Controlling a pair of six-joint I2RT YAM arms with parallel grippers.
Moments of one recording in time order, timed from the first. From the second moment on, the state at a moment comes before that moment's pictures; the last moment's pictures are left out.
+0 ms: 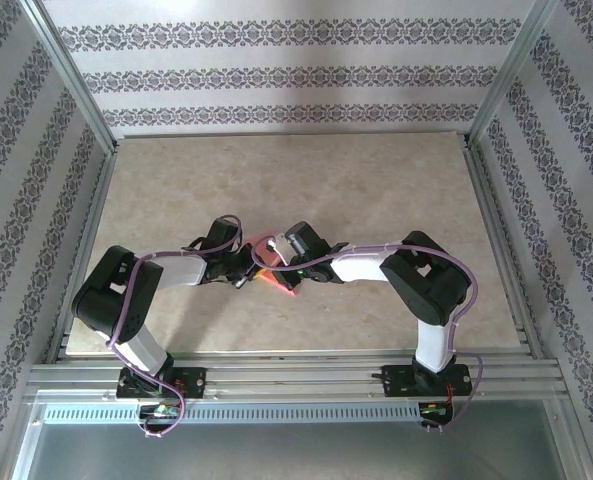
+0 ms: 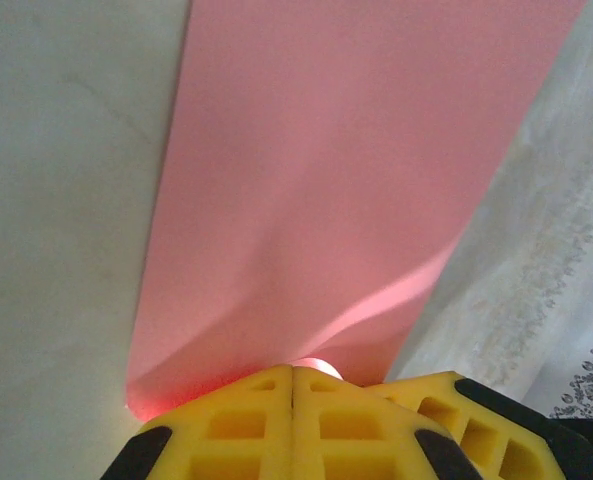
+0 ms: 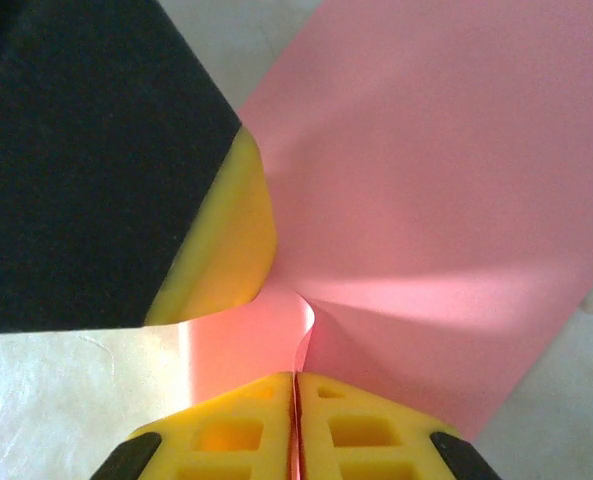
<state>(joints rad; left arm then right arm) -0.41 1.65 0.68 0.04 0.44 -1.16 0.78 1.88 0.95 0.02 -0.28 0.07</state>
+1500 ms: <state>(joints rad) -0.41 1.66 0.63 0.12 0.44 -1.13 0.73 1.63 0.95 -0.11 -0.43 0.51</state>
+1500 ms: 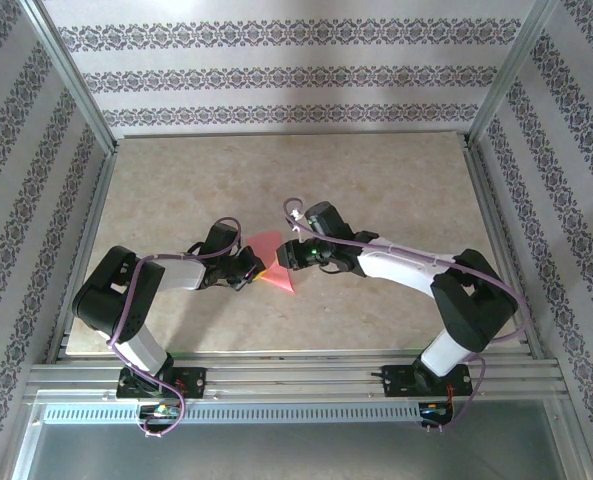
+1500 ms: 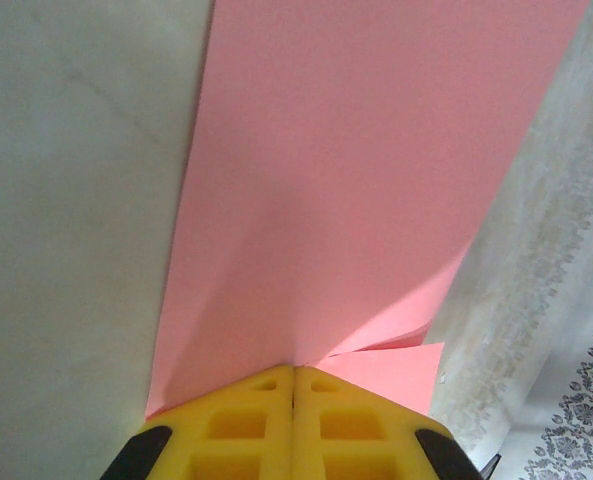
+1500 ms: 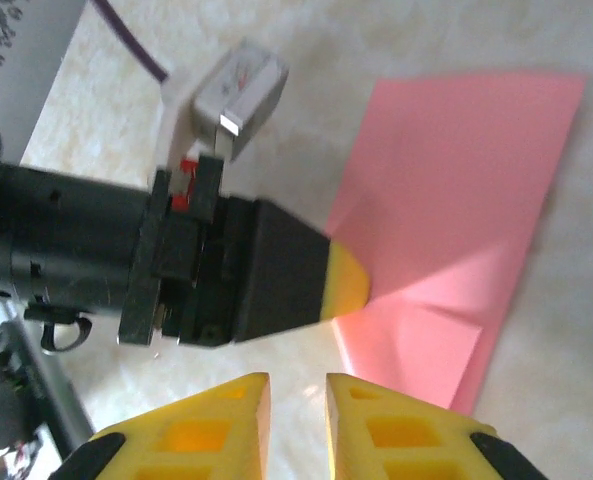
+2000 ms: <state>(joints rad) -0.41 1.66 0.63 0.11 0.44 -1.11 0.81 1.82 1.04 -0.21 -0.45 0.60</state>
